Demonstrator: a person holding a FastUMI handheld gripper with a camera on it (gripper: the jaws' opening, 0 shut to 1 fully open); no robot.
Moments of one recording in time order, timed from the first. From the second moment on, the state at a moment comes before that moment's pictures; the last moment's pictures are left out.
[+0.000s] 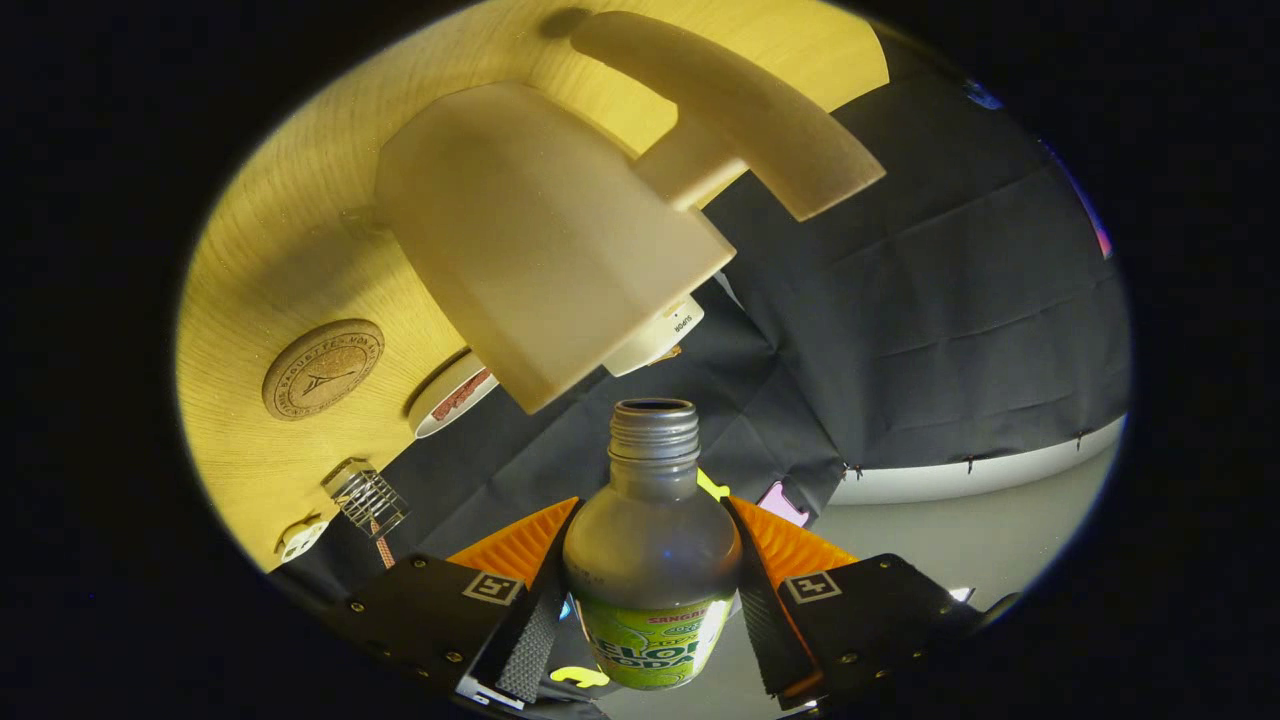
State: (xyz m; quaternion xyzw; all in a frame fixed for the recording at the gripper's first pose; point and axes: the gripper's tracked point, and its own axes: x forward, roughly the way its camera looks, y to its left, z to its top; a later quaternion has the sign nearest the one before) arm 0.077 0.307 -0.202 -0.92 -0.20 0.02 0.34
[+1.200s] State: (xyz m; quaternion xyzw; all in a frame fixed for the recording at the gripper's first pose) arm 0.078 0.295 -0.210 -0.88 -0.17 0.04 0.44
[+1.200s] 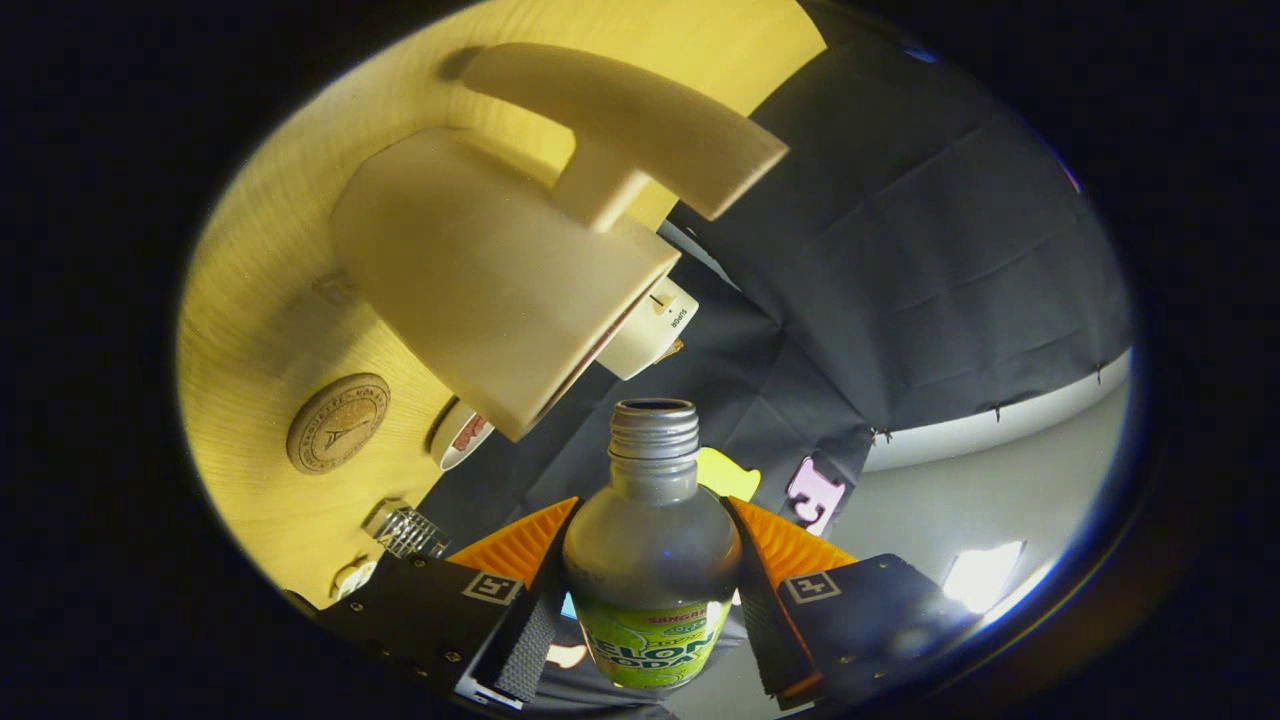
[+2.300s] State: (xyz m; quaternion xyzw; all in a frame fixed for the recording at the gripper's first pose) arm 0.076 0.266 -0.207 -0.71 -0.07 0.07 0.70
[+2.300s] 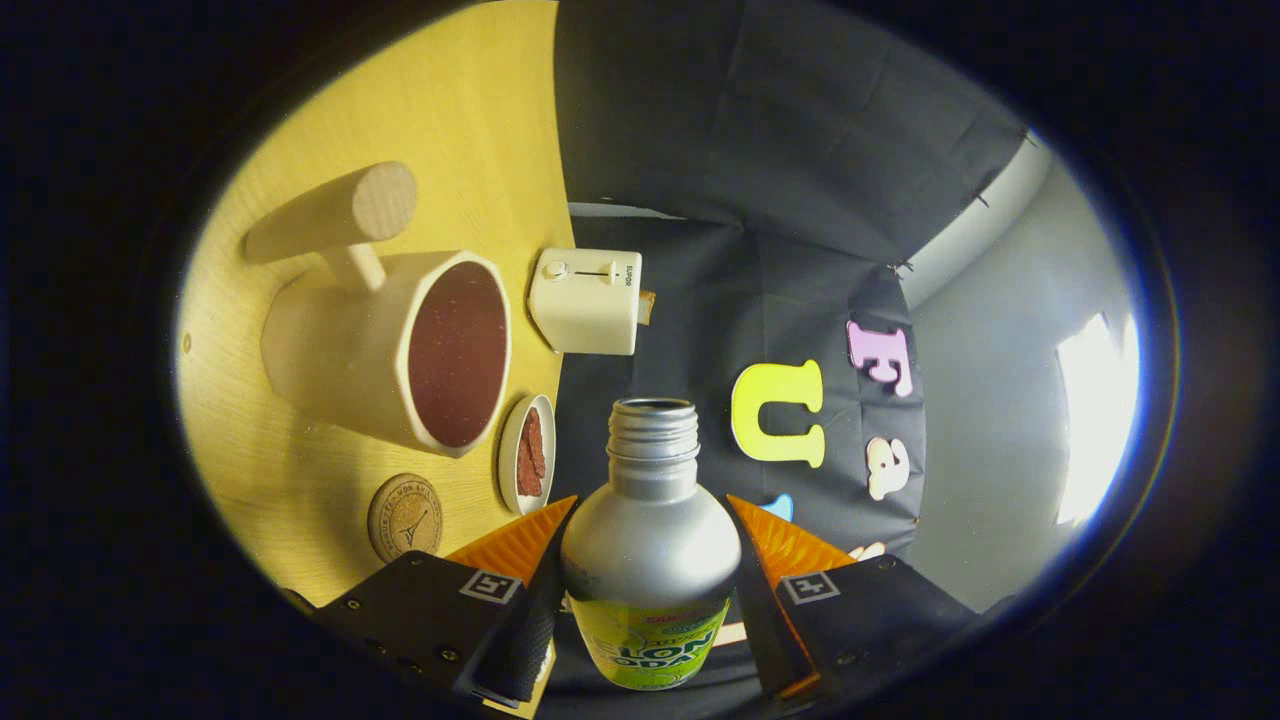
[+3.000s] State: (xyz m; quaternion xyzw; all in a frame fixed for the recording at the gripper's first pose) arm 0.068 0.237 -0.177 -0.55 -0.07 0.03 0.83
